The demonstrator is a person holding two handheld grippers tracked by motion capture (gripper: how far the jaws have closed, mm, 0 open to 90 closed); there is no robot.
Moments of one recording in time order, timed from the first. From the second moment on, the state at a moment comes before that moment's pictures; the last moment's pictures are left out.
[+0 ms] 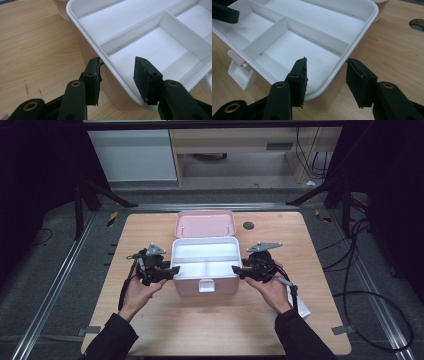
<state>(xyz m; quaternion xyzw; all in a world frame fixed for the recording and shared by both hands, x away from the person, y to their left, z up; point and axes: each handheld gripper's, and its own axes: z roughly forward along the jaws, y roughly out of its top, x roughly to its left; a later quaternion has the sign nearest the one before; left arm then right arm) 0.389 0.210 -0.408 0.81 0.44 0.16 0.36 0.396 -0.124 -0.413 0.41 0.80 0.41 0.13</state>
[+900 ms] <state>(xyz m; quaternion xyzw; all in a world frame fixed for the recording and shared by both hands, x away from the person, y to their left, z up) 0.384 0.208 -0.408 0.81 0.44 0.17 0.36 0.381 -0.121 -0.410 0.44 0.80 0.39 0.13</state>
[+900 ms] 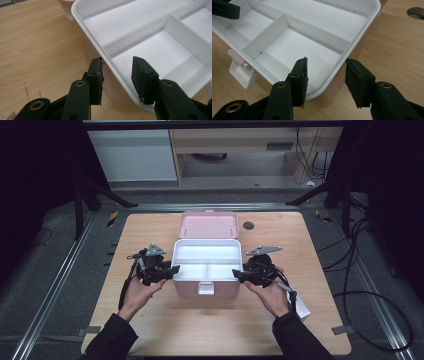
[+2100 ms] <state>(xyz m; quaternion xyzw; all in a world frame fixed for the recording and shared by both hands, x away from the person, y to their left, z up) 0.441 0.213 -0.354 0.89 0.23 0.15 0.36 0.438 -0.137 -0.348 0.25 0.85 0.42 0.18</state>
